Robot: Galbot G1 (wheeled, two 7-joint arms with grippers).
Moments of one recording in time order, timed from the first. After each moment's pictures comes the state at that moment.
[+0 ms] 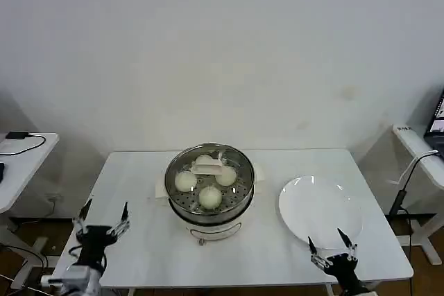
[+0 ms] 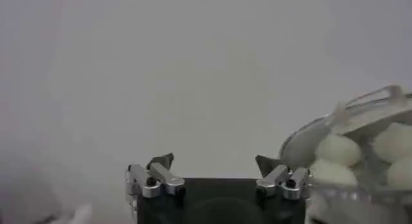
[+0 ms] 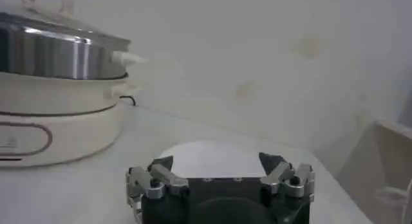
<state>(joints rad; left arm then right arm) 1.69 -1.25 -0.68 -2.15 -0.10 0.09 -0.16 -1.69 1.44 0.79 1.90 0.02 0.16 -0.28</state>
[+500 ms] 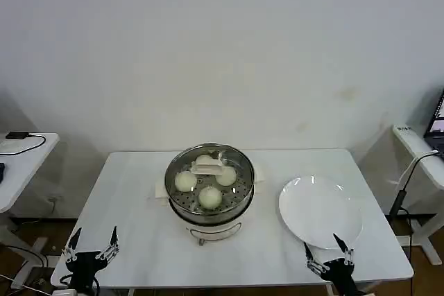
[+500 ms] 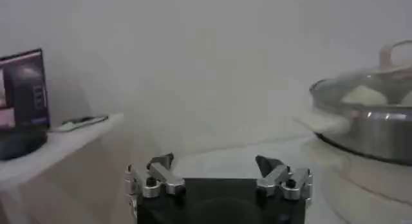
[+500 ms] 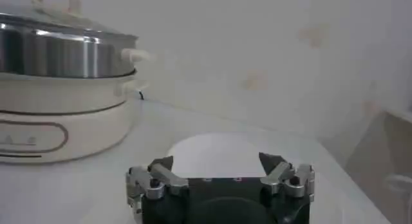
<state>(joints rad) 1.79 -1.28 -0.72 -2.10 -0.20 0.03 -0.17 -1.75 1.38 0.73 1.96 0.07 0.08 -0.23</state>
